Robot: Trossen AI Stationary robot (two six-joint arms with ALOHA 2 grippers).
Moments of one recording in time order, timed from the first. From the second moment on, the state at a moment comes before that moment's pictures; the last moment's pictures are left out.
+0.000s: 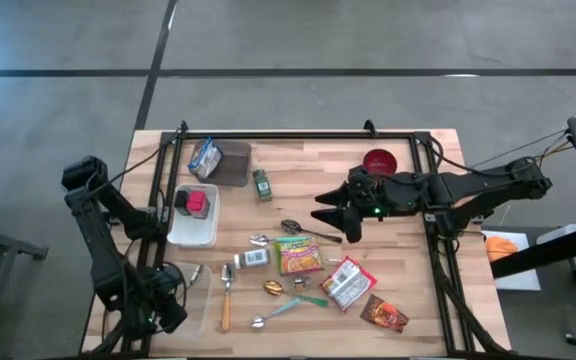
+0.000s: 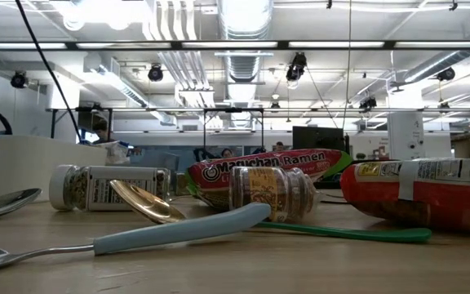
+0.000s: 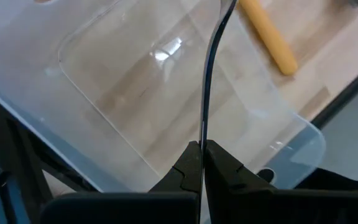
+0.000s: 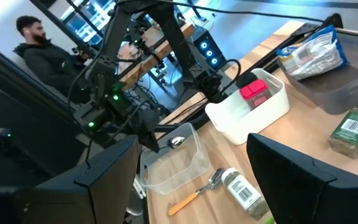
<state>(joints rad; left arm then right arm) -1.14 1.36 0.96 -0.98 -0.14 -1.97 0.23 1.26 1.25 -0.23 0.27 0.78</state>
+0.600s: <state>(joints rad) -1.14 1.36 0.73 -0.68 -0.08 -2.02 0.29 1.26 1.25 -0.23 0.29 0.79</state>
